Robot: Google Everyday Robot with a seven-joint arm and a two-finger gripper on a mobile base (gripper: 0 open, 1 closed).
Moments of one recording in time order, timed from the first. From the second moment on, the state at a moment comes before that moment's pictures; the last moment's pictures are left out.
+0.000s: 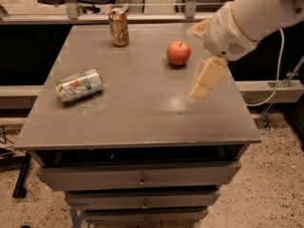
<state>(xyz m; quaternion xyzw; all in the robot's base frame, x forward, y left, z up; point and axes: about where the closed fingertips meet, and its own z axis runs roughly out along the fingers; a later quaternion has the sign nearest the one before) 0.525 -0.092 0.951 -0.67 0.68 0.07 0.31</state>
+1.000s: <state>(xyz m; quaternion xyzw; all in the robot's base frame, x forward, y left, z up) 0.592 0.064 0.939 -0.73 0.55 0.14 0.37</state>
